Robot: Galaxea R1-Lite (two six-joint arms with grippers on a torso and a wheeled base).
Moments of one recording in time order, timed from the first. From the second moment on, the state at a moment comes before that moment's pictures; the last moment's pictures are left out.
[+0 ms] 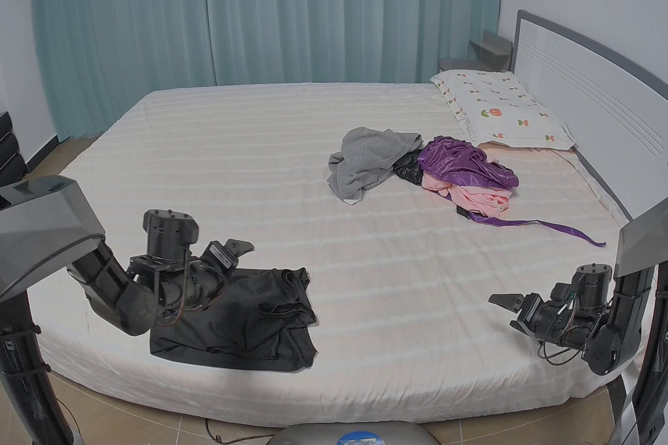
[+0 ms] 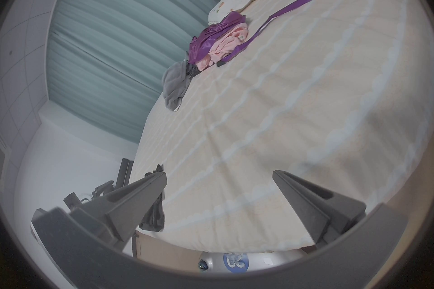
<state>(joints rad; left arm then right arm) -0.27 2.10 -0.70 -0.83 -0.05 -1.05 0.06 2.26 -0.18 -1.51 0.34 0.77</state>
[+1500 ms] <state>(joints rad) 0.00 2.15 -0.50 -1.04 -0.26 -1.08 0.55 2.32 -0.81 -0.88 0.00 0.67</state>
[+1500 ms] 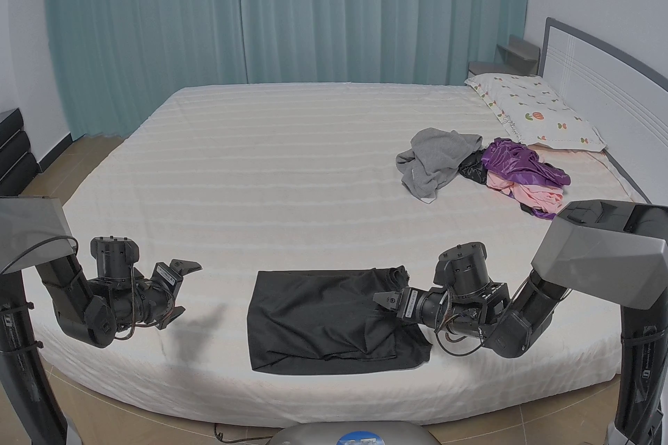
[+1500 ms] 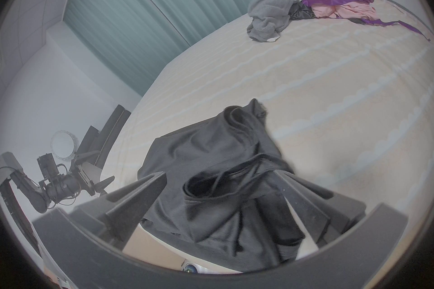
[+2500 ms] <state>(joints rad) 0.00 2.16 -0.48 -1.04 -0.26 -1.04 0.50 2.29 -0.74 -0.68 -0.06 0.45</state>
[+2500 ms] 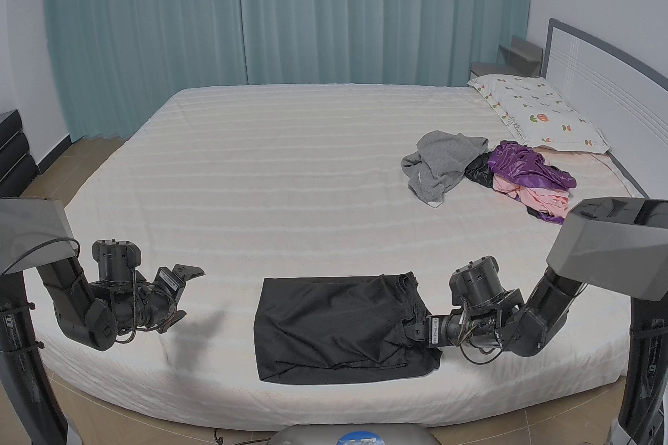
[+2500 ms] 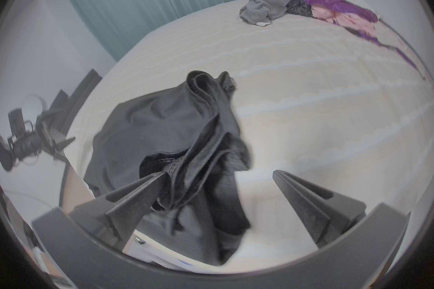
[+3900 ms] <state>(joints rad) -0.01 2.17 -0.49 -1.04 -0.26 -1.03 0.47 2.30 -0.62 -0.90 0.31 0.46</state>
